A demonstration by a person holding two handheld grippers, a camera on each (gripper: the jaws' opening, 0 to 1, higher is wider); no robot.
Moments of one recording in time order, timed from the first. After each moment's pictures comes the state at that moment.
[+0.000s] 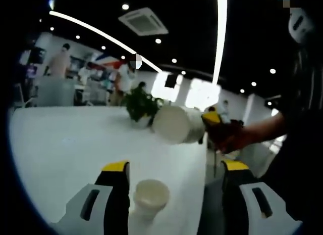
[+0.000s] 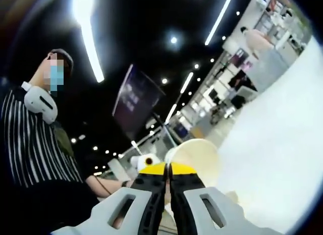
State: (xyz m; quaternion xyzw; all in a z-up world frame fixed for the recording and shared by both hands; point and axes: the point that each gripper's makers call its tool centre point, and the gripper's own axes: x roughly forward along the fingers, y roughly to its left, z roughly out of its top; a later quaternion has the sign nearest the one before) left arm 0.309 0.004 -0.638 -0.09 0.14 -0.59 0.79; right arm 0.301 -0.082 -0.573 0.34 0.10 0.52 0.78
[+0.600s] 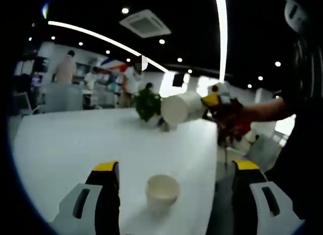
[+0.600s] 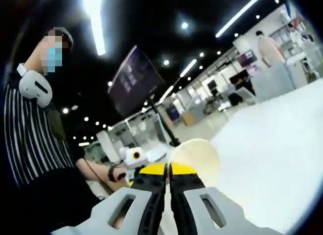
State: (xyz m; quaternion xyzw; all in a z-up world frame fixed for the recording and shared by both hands) left arm 0.314 0.019 -0.644 -0.06 0.14 -0.56 0.82; right arm 0.320 -0.097 -0.557 0.17 0.14 0.55 0.81
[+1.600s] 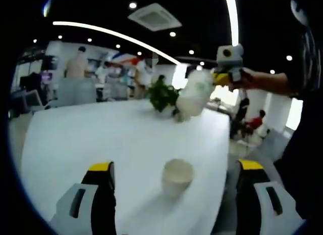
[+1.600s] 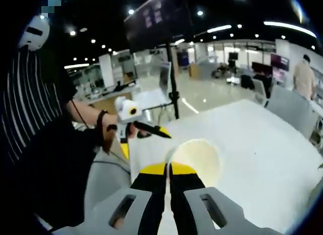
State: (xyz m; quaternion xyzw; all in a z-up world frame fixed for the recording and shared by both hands) left arm 0.320 0.052 -0.666 -0.04 0.16 -0.51 0.84; right arm 0.321 -0.073 -0.561 -0.14 0.25 0.58 0.76
